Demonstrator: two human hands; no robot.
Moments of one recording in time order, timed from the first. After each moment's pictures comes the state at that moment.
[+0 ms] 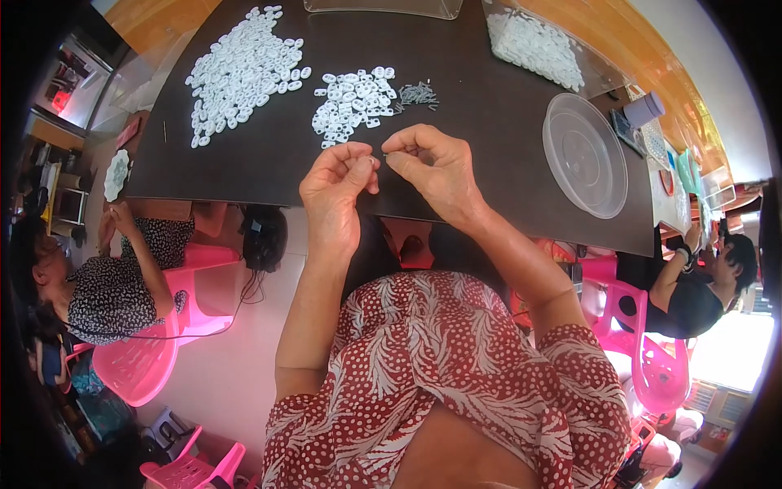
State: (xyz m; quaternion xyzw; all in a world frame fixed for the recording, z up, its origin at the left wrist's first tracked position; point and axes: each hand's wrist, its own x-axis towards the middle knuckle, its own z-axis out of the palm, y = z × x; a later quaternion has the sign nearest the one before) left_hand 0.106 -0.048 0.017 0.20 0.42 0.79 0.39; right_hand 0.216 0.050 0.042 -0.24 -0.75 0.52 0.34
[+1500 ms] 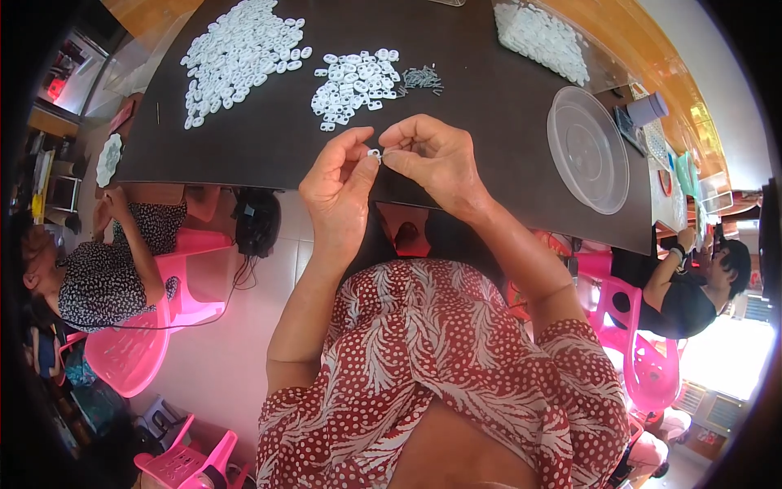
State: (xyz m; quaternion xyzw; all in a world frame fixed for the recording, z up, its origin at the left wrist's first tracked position) left_hand 0.120 -0.062 0.018 0.32 0.55 0.73 0.24; right_hand 0.219 0.049 0.034 -0.22 -0.73 0.59 0.29
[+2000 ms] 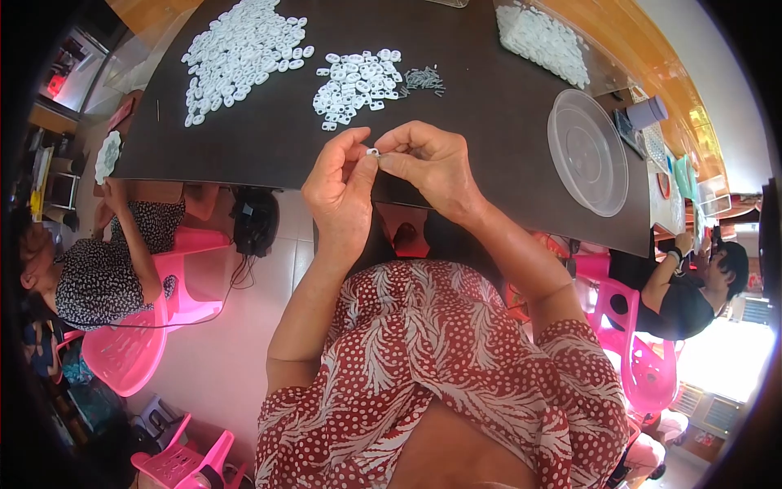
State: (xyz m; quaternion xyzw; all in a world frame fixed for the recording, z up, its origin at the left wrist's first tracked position) left_hand 0.119 -0.059 0.009 0.35 0.59 0.71 0.15; right_hand 0.214 0.041 0.034 -0.22 -0.71 0.61 0.28
